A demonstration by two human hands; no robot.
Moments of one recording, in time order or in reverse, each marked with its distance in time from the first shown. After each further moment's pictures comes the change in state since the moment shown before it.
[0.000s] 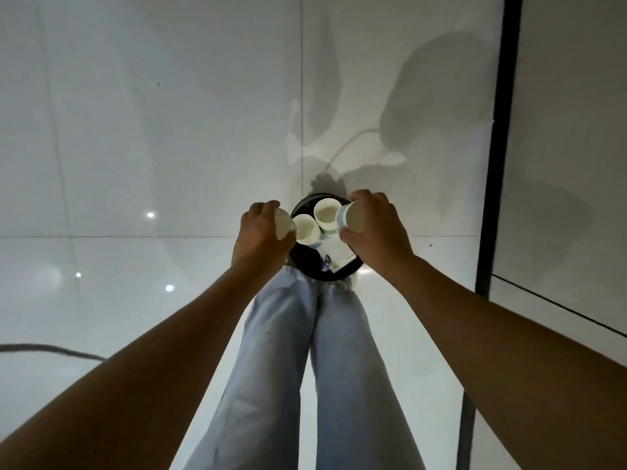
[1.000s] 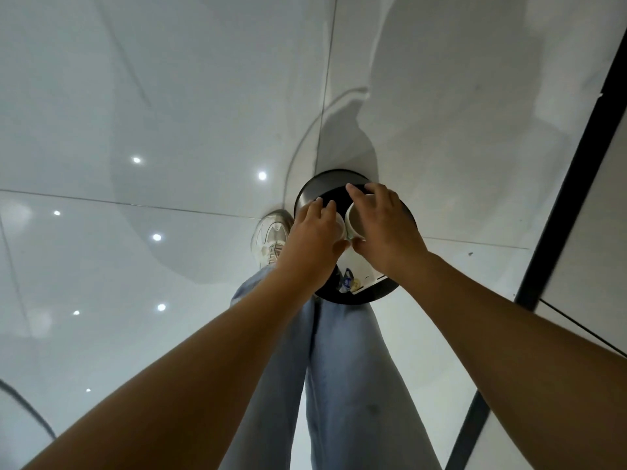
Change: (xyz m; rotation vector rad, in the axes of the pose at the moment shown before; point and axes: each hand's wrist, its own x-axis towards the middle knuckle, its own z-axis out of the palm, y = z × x) left_hand 0.103 -0.053 0.147 0.132 -0.190 0.154; right_hand 0.131 0.073 0.141 -0.407 -0.209 -0.220
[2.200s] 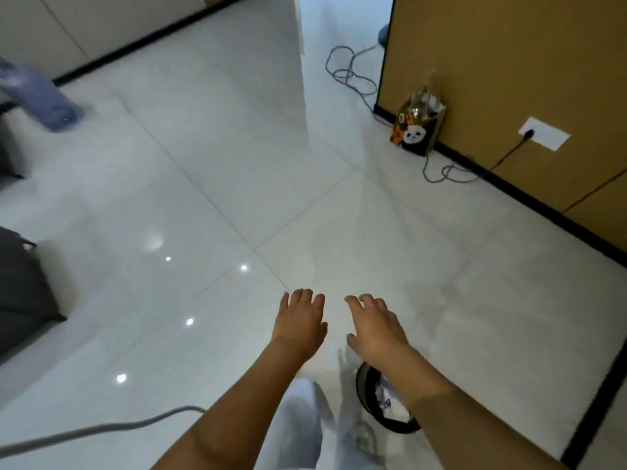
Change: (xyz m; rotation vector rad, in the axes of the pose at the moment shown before) left_hand -0.443 0.038 -0.251 0.062 0.521 -0.489; right_hand -0.327 -0.324 -0.244 -0.454 0.041 -0.585
